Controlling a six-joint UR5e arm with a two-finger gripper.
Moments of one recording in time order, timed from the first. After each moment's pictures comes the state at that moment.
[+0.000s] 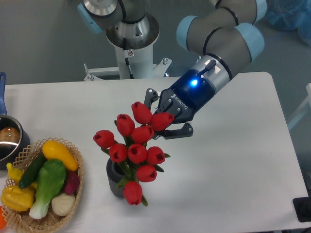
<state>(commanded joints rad) 2.66 -1.85 -1.55 -0.93 0.18 1.09</state>
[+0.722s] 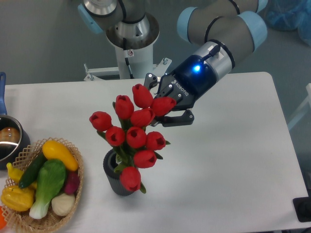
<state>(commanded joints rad) 2.70 -1.84 -1.51 -0.93 0.15 1.05</state>
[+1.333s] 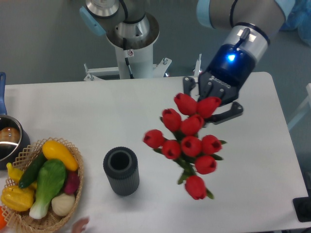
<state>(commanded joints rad) 2.79 -1.84 -1.46 -0.93 0.55 1.20</state>
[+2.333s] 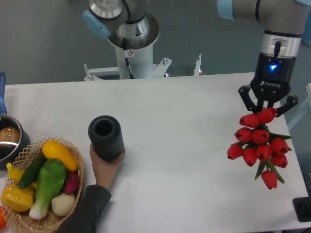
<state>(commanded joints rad) 2.85 -1.84 -1.46 -1.06 1.19 1.30</state>
